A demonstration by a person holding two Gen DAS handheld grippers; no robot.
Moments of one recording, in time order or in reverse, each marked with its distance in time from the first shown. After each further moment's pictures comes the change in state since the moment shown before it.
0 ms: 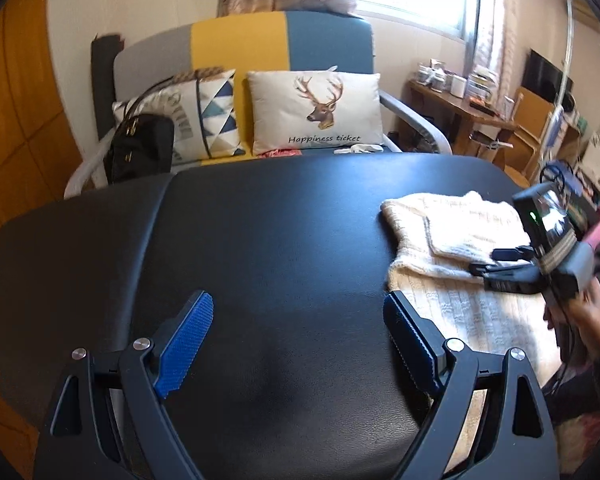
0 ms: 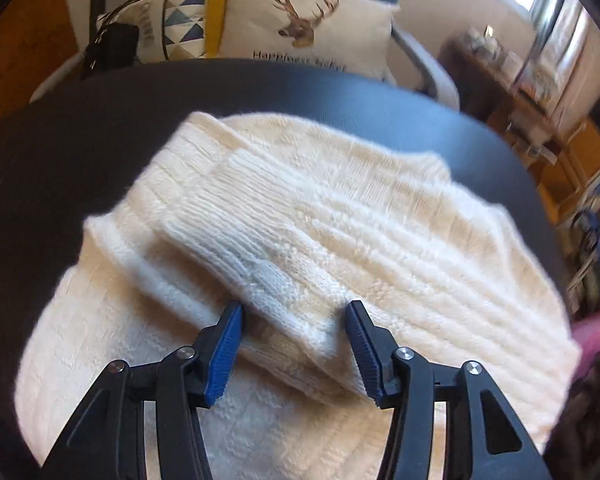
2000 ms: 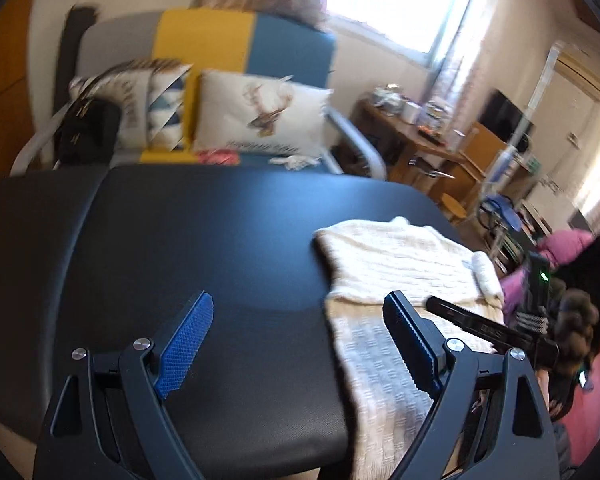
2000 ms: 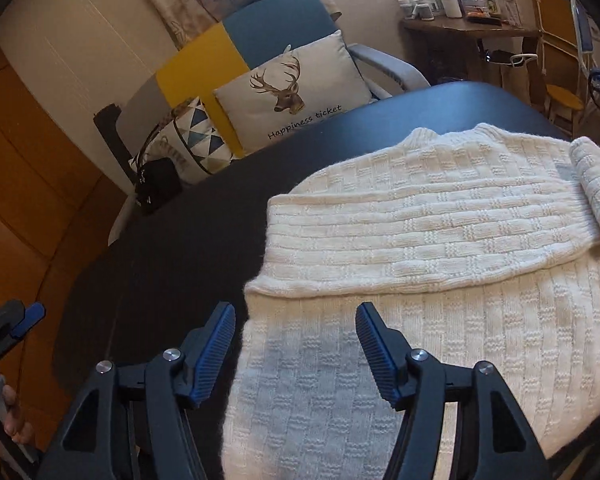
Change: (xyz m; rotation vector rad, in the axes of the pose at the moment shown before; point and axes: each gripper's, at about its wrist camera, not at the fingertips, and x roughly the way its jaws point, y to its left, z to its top) left arm -0.023 -0.018 0.032 -0.184 0.019 -0.227; right arm -0.079 -0.081 -0.053 0.418 -0.227 0.400
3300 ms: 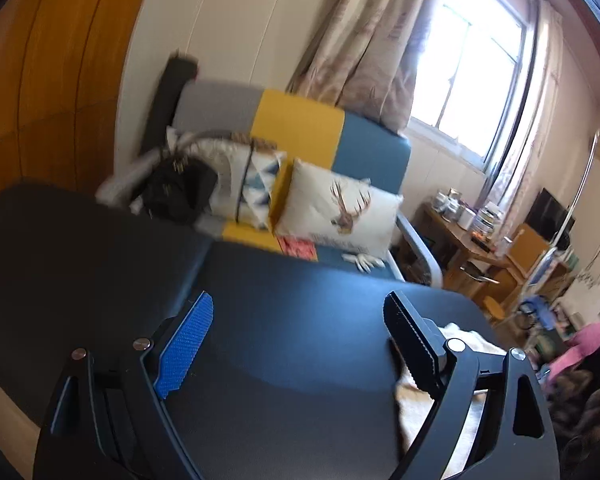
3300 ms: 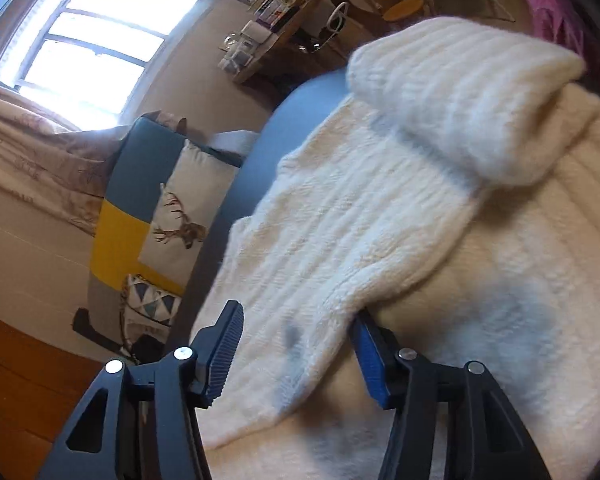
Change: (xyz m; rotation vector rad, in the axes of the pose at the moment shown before) left arm -0.118 0.087 0.019 -0.072 -0.390 0.176; right arm 0.020 -0.194 0.024 0.645 -0.287 0.043
